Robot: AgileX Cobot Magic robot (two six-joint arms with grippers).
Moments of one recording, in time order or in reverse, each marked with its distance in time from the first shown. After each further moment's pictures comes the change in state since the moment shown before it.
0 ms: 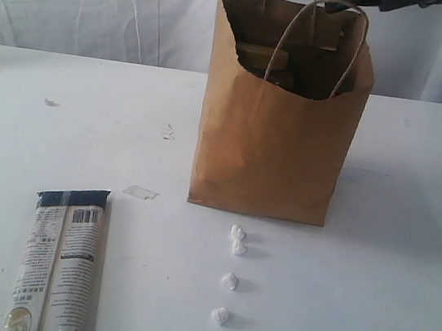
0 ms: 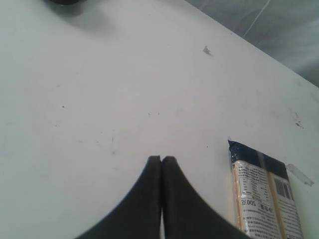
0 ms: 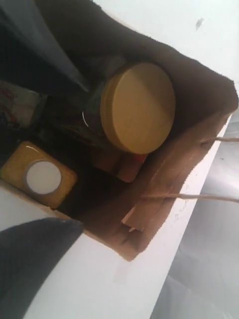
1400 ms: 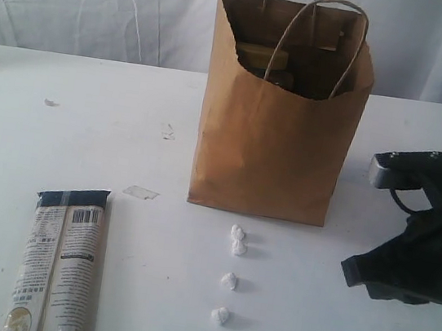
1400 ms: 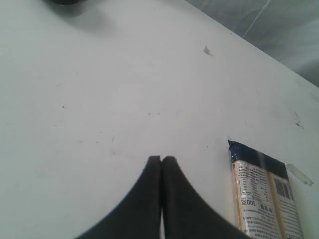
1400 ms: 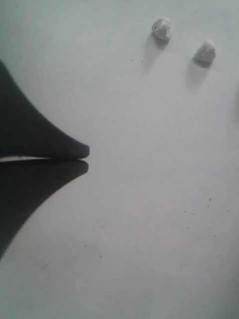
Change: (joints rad) left arm 0.000 0.000 0.000 0.000 0.000 0.000; right arm -0.003 -0.327 0.946 0.020 -0.112 0.047
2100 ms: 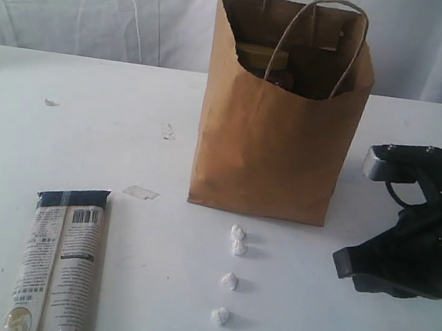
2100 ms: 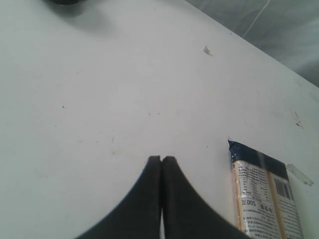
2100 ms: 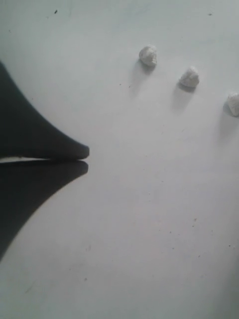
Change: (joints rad) left arm 0.000 0.000 0.000 0.000 0.000 0.000; right arm 0.000 0.000 0.000 0.094 -0.021 -0.060
